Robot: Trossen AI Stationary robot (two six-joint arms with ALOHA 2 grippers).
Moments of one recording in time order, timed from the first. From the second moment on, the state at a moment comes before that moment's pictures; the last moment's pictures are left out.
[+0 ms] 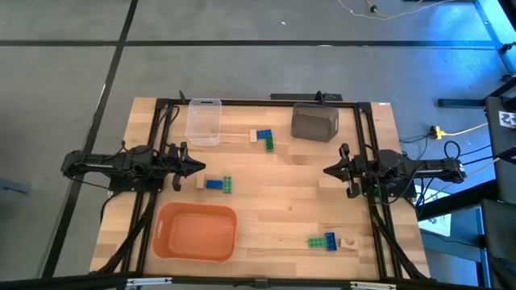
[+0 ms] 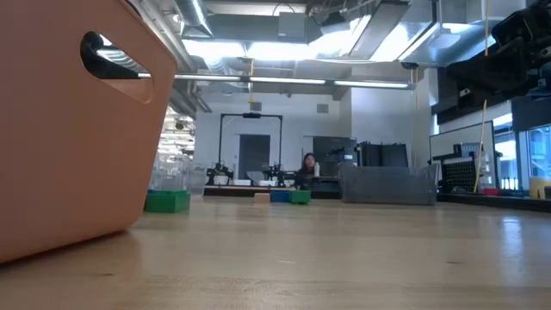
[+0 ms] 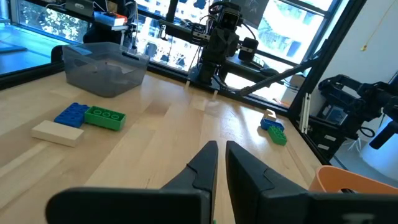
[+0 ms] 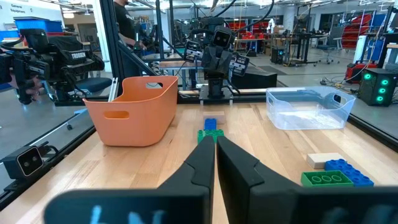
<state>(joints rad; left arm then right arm) -0.02 0.01 0.01 0.02 -0.06 -0.33 0.06 0.01 0.01 0.02 -0.02 0.04</state>
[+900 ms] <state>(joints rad) -0.02 0.29 0.23 0.12 -0.26 -0.54 0.06 0.01 0.01 0.02 -0.02 0.04</state>
